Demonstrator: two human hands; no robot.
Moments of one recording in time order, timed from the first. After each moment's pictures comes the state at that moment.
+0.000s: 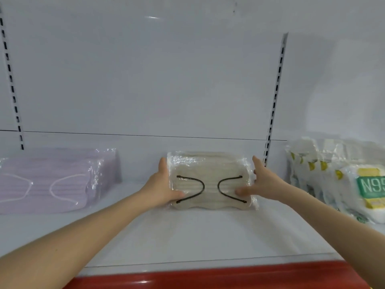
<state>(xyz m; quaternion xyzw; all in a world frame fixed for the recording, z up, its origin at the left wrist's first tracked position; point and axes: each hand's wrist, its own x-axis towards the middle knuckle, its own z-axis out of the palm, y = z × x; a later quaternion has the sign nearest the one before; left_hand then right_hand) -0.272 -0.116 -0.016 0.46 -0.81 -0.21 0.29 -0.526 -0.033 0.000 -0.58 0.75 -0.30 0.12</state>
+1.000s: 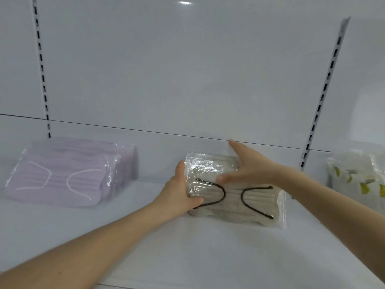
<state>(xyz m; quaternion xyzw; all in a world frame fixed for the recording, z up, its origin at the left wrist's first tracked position) -0.275 -0.122 -0.030 0.42 -0.79 -0.26 0.37 -0.471 -0.098 0.048 -0.74 0.64 -0.18 -0.01</state>
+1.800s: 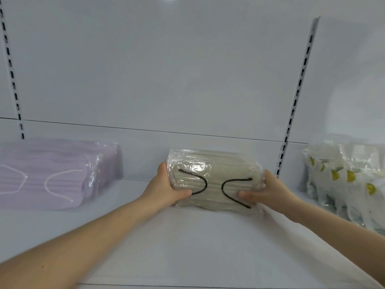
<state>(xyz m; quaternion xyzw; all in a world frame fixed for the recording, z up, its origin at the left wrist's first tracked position) -0.277 -0.131 -0.035 0.43 -0.73 -0.35 0.39 -0.539 -0.054 -0.022 -0.65 0.56 -0.45 0.25</state>
